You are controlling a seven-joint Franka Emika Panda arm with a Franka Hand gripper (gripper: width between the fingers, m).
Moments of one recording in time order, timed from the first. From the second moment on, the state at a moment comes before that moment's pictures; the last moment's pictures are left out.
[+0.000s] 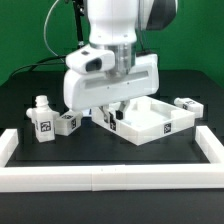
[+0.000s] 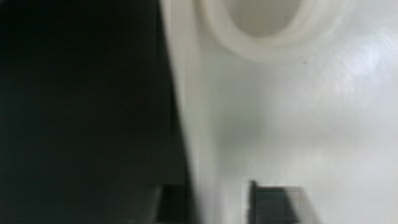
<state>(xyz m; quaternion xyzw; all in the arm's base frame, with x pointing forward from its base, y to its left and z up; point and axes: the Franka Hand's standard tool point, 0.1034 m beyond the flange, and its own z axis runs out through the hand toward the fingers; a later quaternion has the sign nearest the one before) 0.468 -0.026 0.042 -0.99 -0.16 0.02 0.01</state>
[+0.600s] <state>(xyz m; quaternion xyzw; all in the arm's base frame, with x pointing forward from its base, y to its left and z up) 0.466 -0.034 0.058 -1.00 -0.07 0.04 0.02</state>
